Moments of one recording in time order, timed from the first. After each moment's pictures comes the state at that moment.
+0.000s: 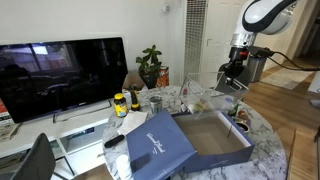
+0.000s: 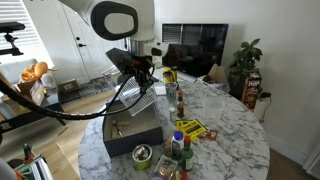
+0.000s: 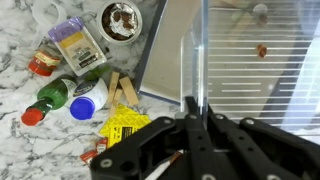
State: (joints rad) arm -0.09 -0.24 -0.08 -2.45 0.20 2.22 -0.04
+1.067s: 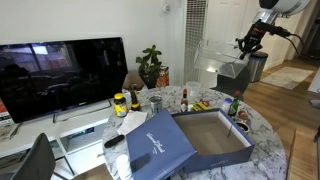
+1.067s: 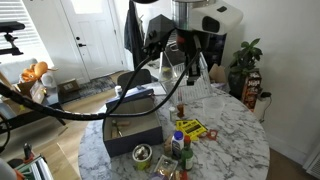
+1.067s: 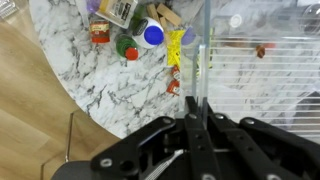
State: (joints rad) arm -0.27 -0.18 -0.29 -2.20 0.26 2.17 0.23
